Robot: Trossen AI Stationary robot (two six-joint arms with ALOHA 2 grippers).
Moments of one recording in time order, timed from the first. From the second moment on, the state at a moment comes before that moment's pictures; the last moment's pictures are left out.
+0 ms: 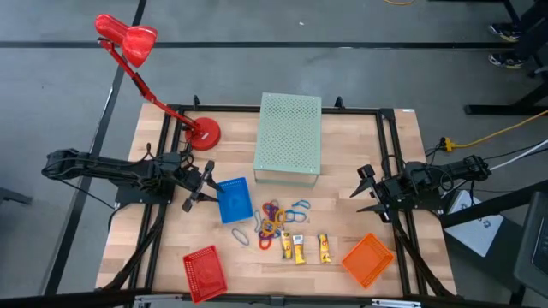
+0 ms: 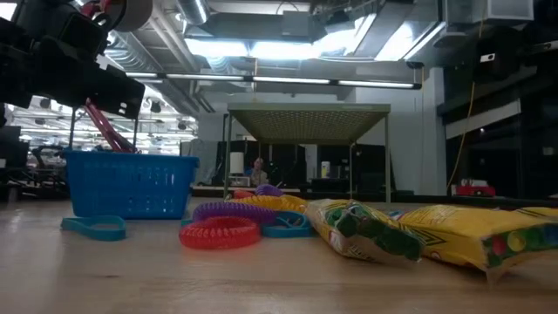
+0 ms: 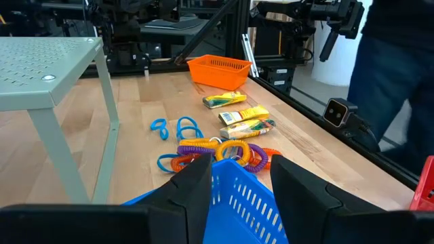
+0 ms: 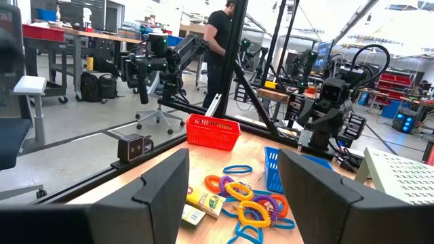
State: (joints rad) left arm 0.07 0.57 0.01 0.42 0.44 0.04; right arm 0.28 0.01 0.02 0.06 -0.20 -0.17
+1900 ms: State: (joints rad) left arm 0.07 0.57 0.05 0.67 -0.32 -0.54; right arm 0.28 0.01 0.02 0.06 -0.20 -0.17
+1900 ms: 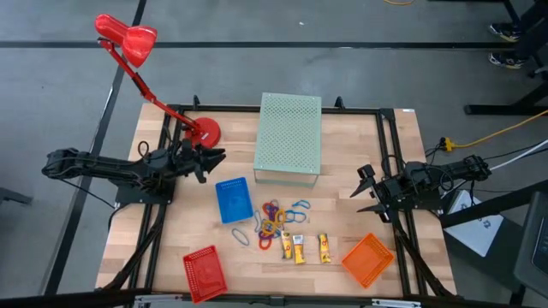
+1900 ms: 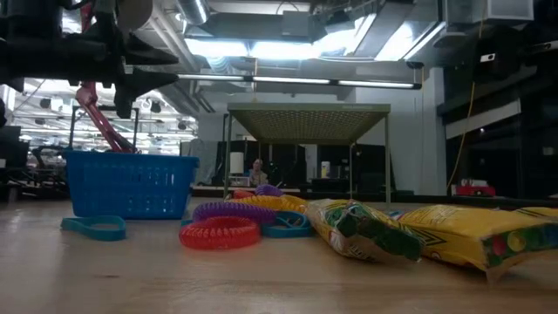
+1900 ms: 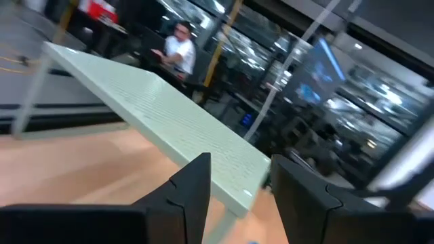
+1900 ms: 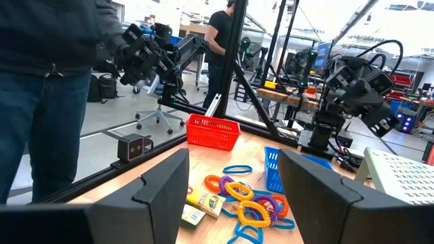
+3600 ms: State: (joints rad) left arm 0.07 0.57 0.05 0.65 -0.39 -0.85; right arm 0.28 0.02 0.02 0.29 1.18 0.90
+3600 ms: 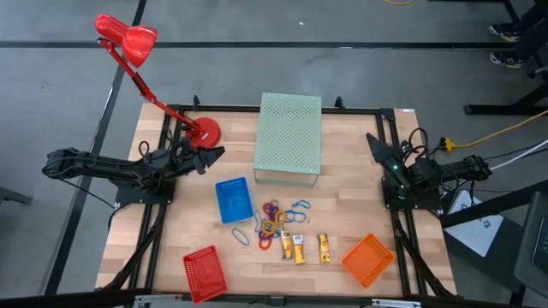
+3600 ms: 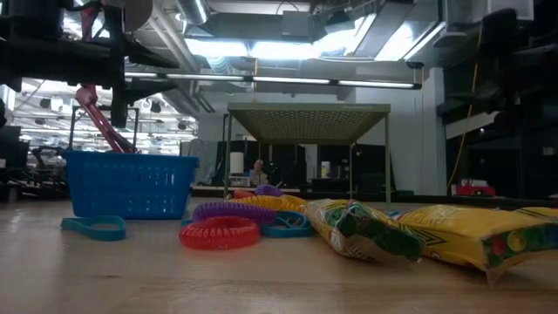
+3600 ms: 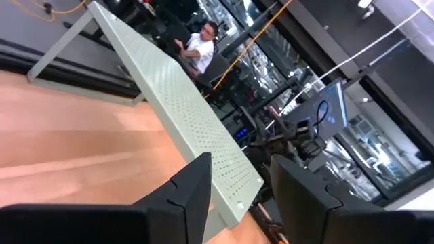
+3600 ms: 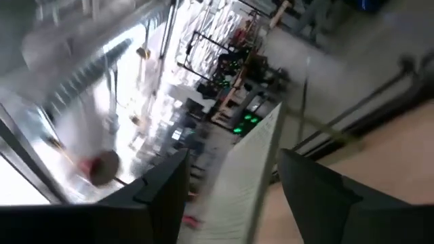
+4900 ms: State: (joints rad) left arm 0.06 0.96 1.28 -0.87 -0.34 -0.38; right arm 0.28 0.74 0.94 -0.48 0.92 0.54
